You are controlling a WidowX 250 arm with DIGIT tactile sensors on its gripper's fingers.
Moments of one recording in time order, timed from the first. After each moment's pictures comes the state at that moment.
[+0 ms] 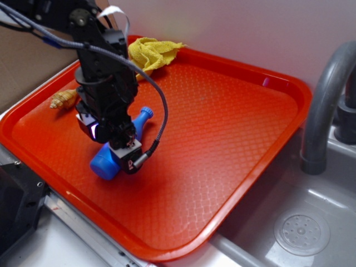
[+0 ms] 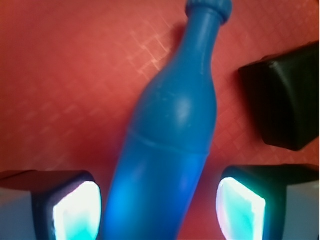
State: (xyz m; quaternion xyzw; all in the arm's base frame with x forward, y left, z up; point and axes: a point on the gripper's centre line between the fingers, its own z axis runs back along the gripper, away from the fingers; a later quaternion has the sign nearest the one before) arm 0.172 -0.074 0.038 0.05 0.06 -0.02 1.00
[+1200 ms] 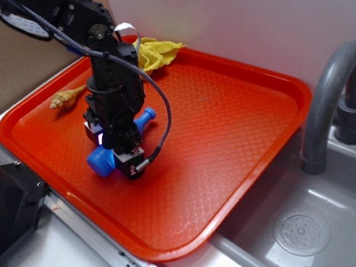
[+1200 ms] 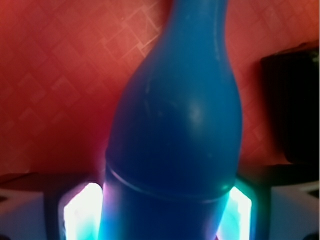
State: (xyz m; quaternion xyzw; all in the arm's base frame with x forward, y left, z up) arm 0.178 -0.065 0.020 0.07 0.08 -0.04 0.99
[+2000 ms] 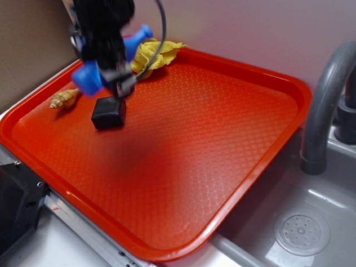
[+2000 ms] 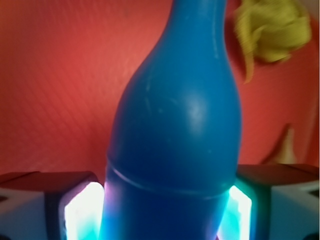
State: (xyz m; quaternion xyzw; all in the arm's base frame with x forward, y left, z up) arm 0.215 -0.054 0.141 0.07 0.02 -0.07 0.99
